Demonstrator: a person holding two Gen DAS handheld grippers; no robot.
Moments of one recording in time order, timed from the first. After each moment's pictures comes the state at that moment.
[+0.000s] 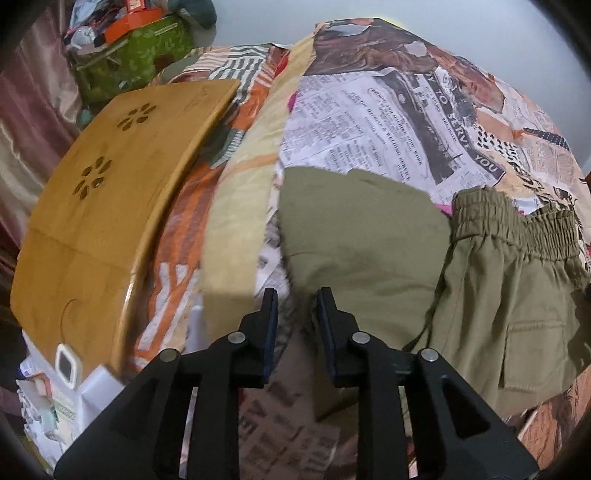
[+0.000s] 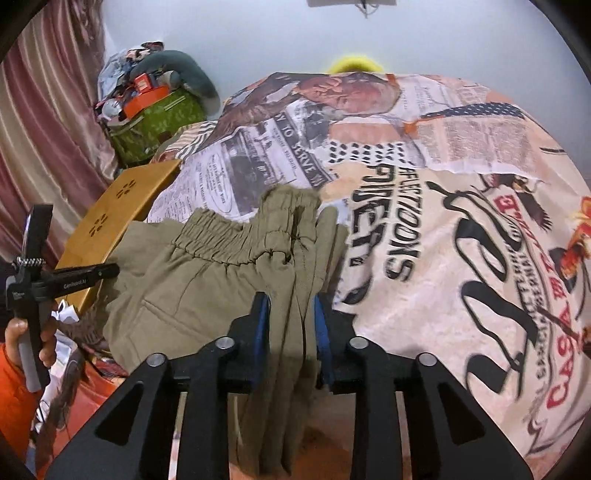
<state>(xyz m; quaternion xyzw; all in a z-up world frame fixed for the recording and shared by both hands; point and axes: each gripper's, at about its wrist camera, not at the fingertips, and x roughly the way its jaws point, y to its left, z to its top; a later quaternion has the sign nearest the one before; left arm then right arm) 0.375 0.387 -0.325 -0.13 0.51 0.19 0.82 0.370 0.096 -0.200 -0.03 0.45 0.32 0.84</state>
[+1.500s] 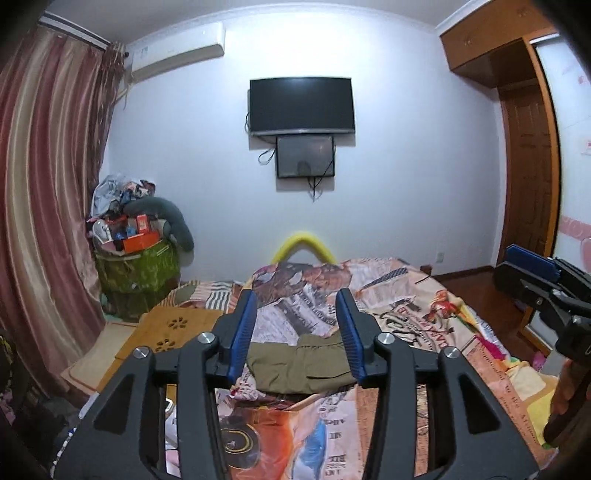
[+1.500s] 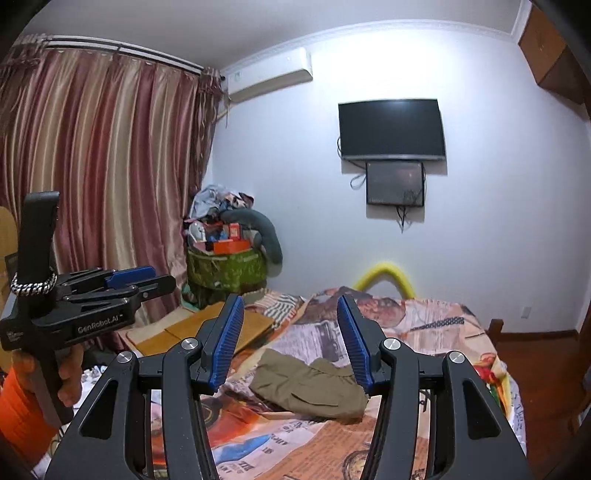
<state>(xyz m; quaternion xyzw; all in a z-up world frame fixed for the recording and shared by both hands) 0.034 0.160 0.007 0.00 0.13 0.12 0.98 0.058 0.006 0.058 -0.01 0.09 0.39 0.92</state>
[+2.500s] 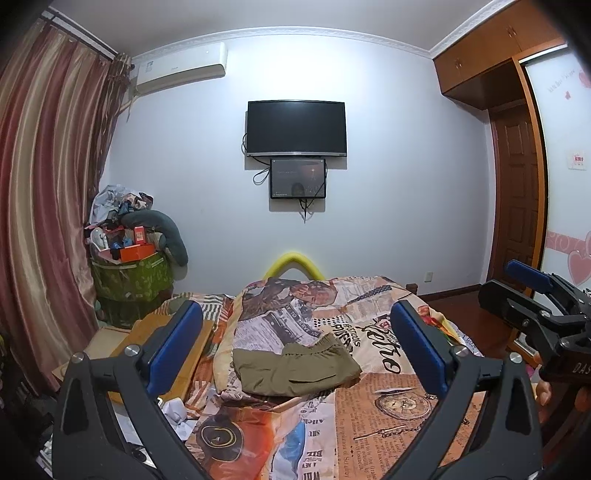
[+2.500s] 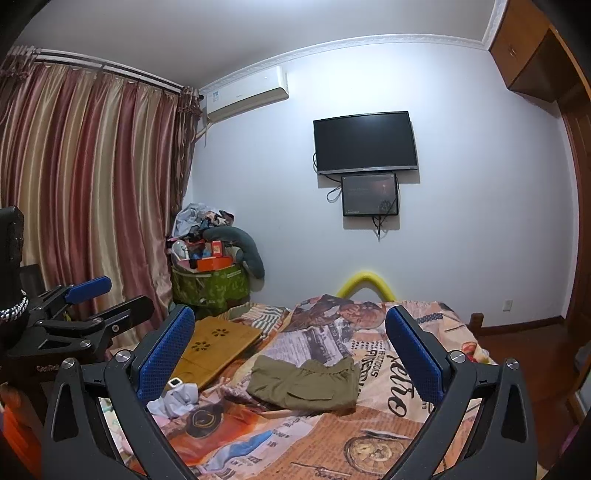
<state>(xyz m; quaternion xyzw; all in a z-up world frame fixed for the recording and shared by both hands) -0.010 0.133 0.008 -0.01 0.09 0.11 0.99 0.026 -0.014 0.056 0.01 0.07 0.34 0.94</state>
